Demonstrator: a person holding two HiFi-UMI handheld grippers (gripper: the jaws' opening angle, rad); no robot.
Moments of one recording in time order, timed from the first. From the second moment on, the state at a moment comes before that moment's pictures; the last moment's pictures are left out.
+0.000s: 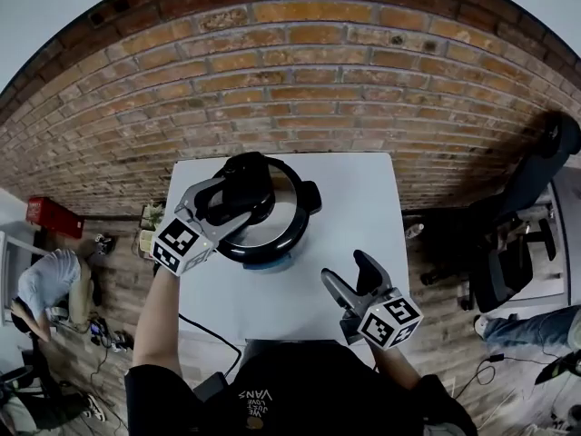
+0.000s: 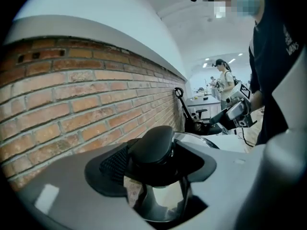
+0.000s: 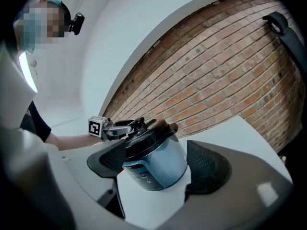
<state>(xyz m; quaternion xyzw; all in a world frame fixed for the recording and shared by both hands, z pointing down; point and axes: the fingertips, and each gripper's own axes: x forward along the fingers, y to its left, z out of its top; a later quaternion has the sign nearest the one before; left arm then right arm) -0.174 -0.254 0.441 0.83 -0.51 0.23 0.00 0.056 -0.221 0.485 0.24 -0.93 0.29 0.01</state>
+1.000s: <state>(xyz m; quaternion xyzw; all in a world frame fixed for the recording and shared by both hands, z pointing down) -0.163 -0.045 0.415 0.72 -0.69 0.06 -0.01 0.049 -0.135 0.452 0.23 -0.95 0.20 0.02</state>
